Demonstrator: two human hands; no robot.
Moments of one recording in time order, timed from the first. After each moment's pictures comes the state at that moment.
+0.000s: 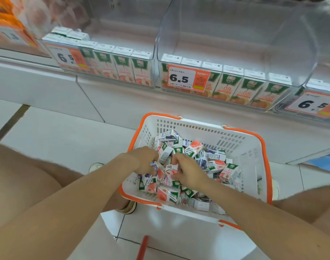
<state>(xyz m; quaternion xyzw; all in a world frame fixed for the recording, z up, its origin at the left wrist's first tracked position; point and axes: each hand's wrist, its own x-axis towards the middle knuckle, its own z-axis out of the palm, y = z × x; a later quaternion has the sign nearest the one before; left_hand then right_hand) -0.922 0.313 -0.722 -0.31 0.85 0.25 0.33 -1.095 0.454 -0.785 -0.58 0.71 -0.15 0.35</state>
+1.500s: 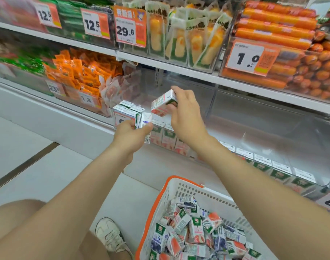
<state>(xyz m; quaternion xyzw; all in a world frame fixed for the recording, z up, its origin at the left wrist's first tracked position) -0.855 0.208 -0.510 -0.56 0.52 0.51 -0.40 -1.024 0.221 -0.482 -0.66 0.64 -0.39 0.01</state>
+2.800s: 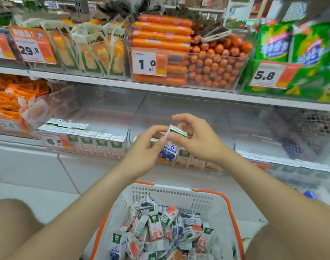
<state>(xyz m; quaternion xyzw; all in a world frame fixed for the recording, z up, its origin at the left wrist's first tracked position) -1.019 0.324 -0.488 -0.30 0.75 0.49 -0.31 -1.205 0.391 -0.470 -0.60 0.67 -0.42 0.14</state>
